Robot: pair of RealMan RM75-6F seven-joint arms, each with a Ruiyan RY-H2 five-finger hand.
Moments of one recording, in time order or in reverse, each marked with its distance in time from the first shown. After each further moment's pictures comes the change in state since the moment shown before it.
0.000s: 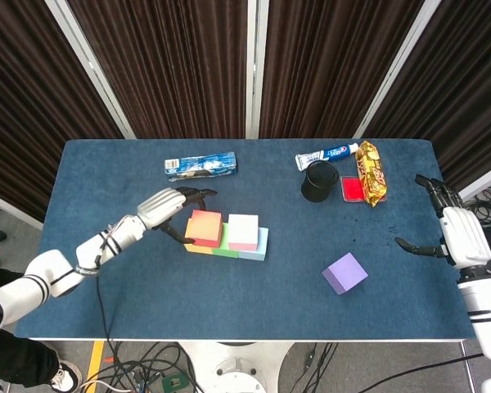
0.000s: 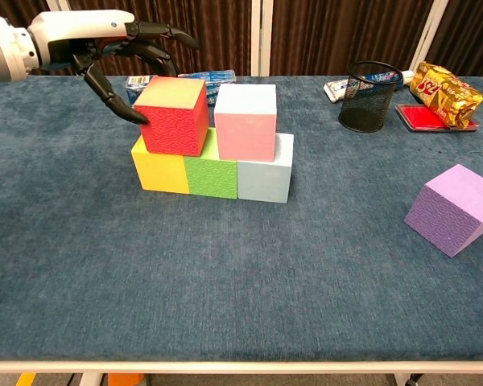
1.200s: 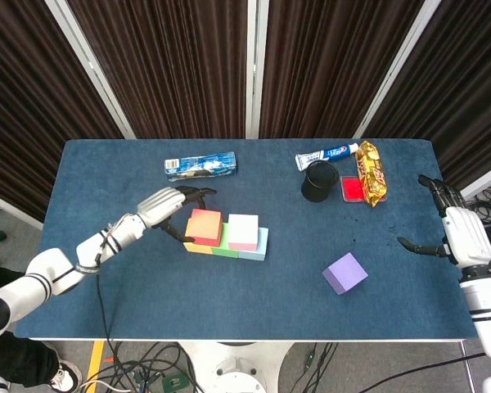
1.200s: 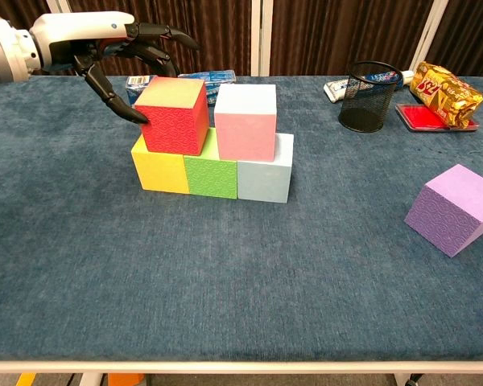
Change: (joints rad) left arm -0.008 -0.026 0.028 0.058 -0.005 0.027 -0.048; right arm -0.001 -0.010 0.001 0.026 0.010 -0.015 0.009
